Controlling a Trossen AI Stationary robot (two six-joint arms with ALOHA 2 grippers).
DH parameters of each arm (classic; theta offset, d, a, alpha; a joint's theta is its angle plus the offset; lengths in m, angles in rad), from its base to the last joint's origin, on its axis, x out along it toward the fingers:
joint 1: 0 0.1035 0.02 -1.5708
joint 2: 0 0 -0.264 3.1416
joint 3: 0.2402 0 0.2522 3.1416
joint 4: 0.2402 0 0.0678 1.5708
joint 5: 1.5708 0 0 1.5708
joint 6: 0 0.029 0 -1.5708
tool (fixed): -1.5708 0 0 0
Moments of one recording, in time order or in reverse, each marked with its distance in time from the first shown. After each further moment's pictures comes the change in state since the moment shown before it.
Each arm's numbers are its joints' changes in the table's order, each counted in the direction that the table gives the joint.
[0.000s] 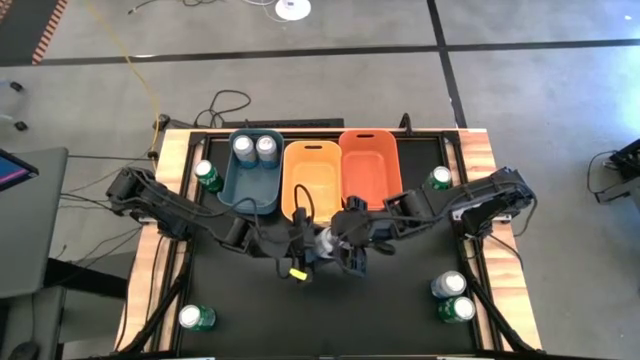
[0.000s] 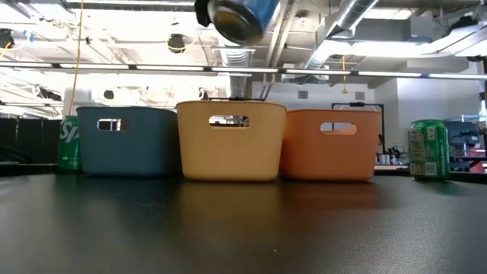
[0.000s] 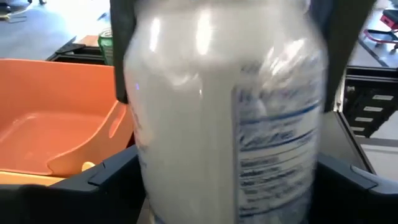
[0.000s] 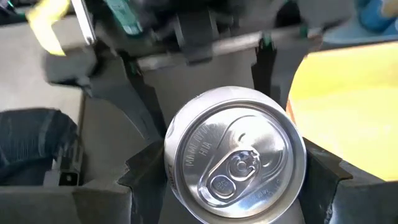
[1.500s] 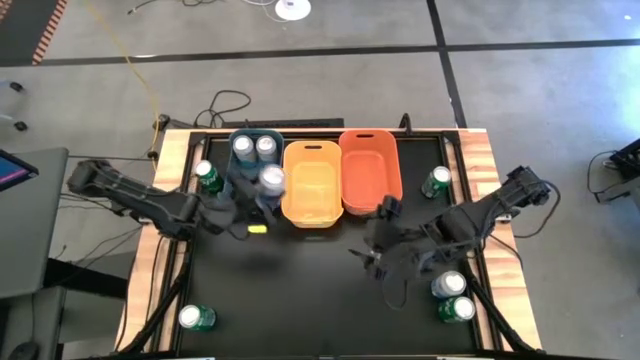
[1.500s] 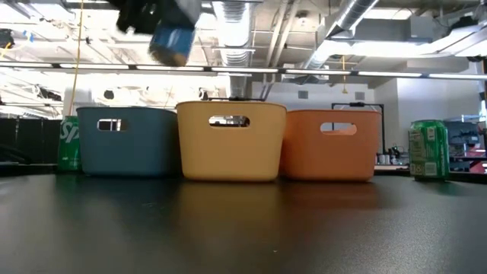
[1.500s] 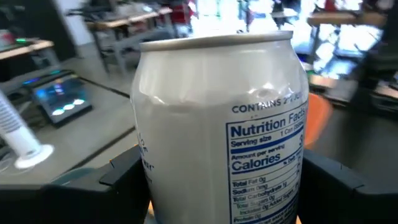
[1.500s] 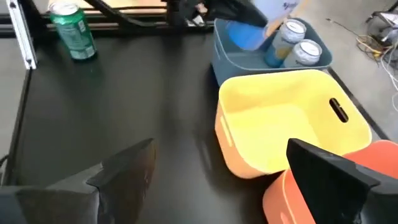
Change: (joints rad) left arm 0.083 -0.530 -0.428 -0.012 0.583 0.029; right arm 0.215 -0.115 -0.047 0.105 -0.513 0.113
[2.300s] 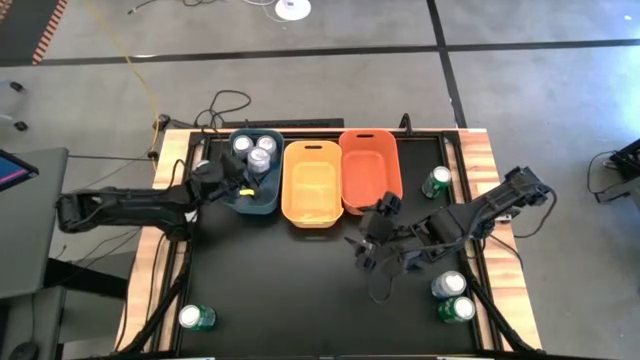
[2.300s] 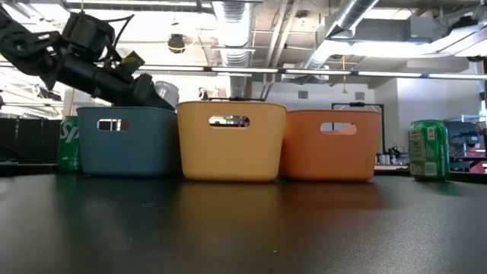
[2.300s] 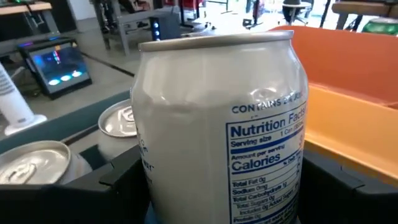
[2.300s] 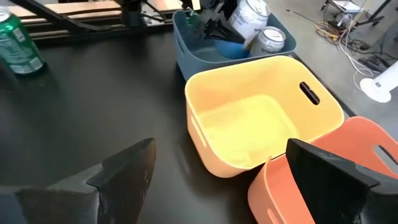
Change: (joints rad) left arm 0.740 -0.058 -0.506 -0.511 -0.743 0.150; right arm -0.036 0.001 -0.090 -0.043 -0.085 0.101
